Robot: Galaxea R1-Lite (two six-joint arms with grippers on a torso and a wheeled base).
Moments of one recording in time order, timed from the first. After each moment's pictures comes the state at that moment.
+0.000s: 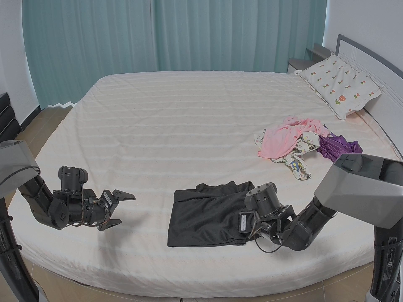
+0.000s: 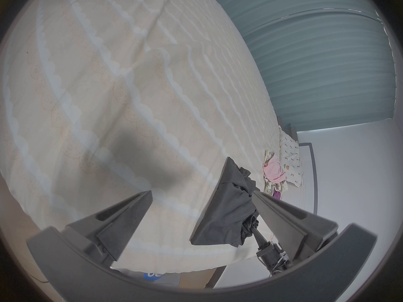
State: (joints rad) left arm -0.02 2.07 -0.63 -0.69 -0.47 -0.91; right arm 0.64 2.31 -0.91 -0.65 -0.38 0.43
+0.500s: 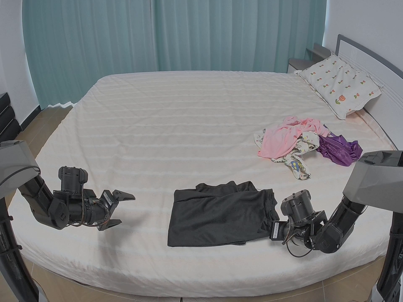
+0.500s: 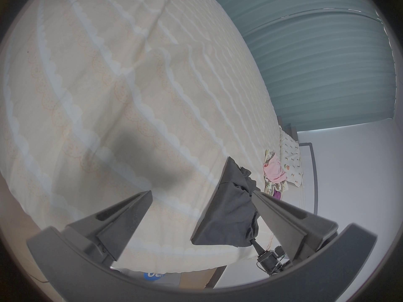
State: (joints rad) left arm -0.02 2.08 -0.63 -0.69 -0.47 -0.91; right arm 0.51 2.19 -0.61 -0.72 -0.32 0.52
